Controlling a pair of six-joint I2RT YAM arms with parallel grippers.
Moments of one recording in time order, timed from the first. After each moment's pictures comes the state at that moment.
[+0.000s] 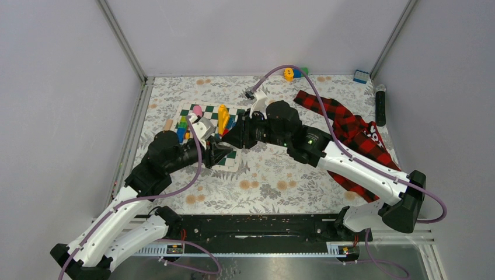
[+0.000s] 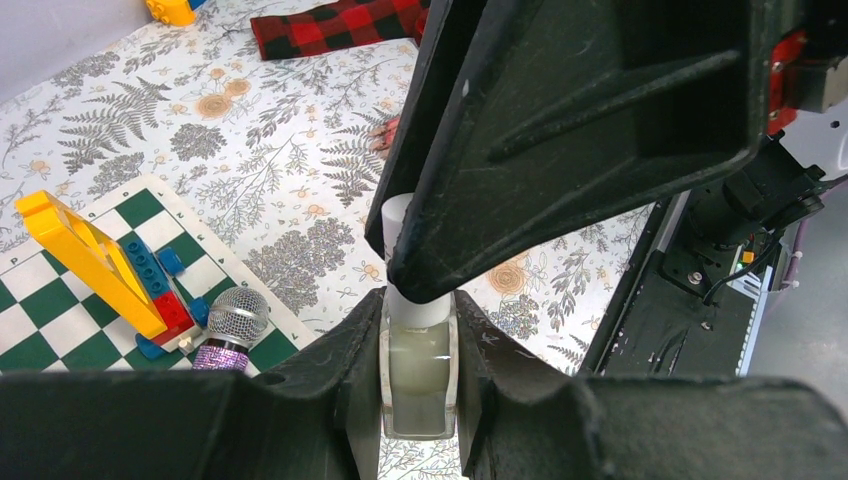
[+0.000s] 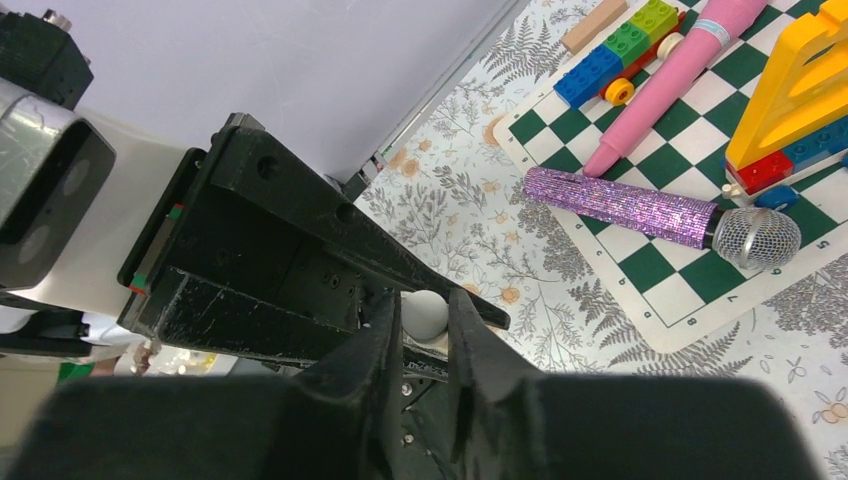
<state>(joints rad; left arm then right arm) -0.63 0.73 0.82 -0.29 0.38 -0.05 0.98 1.38 1.35 -0.23 -0.17 0.58</state>
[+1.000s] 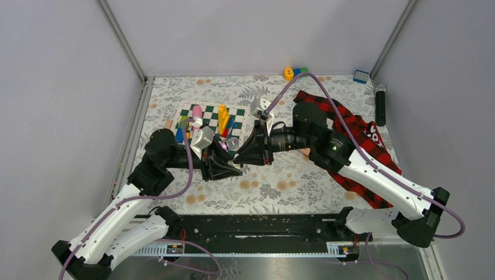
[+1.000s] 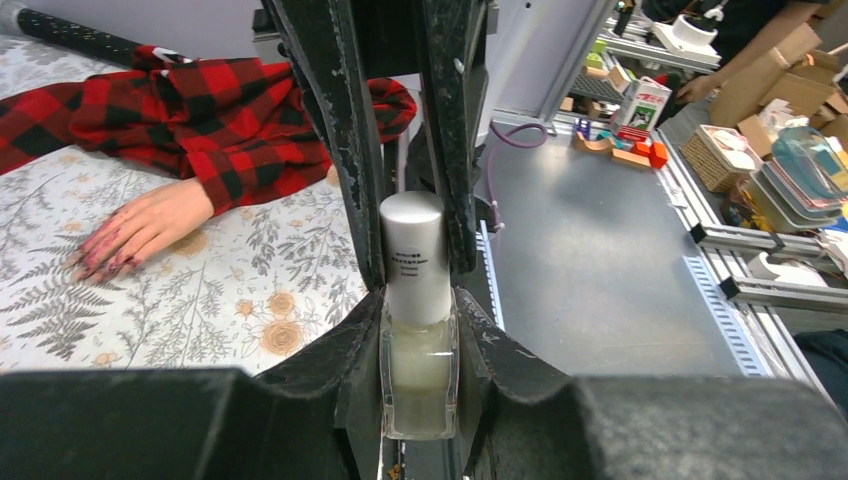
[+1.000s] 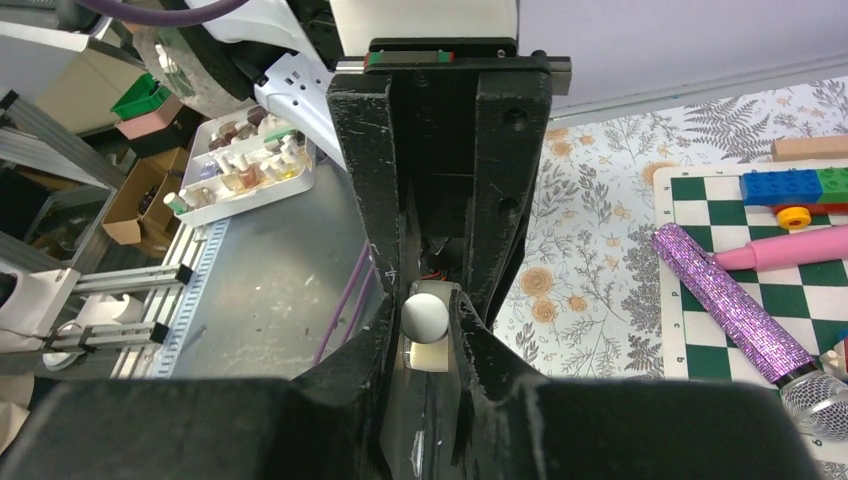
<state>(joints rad) -0.63 0.76 0.82 -0.07 1.01 -0.21 0.93 1.21 1.28 -0.21 -0.73 0.22</state>
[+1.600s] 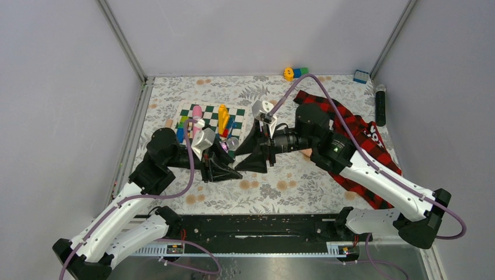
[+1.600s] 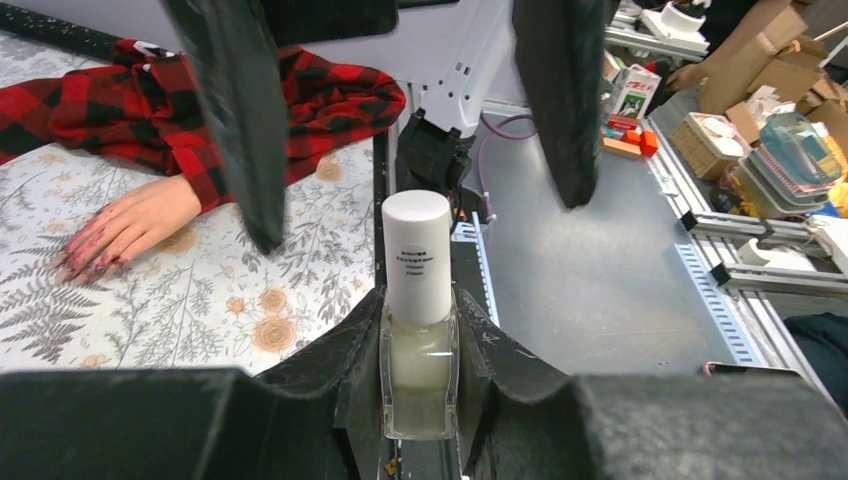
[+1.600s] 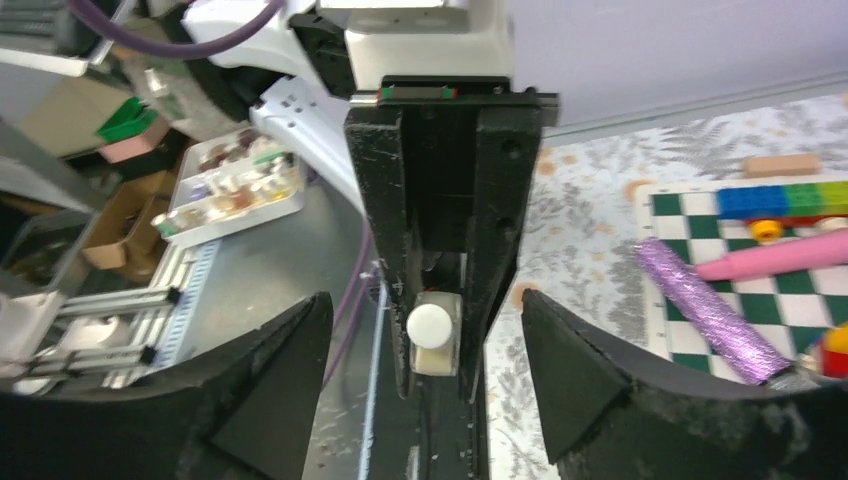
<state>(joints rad) -0.63 0.77 0.82 -0.07 1.05 -0.21 0.93 1.18 1.26 -0.17 -0.74 0.23</state>
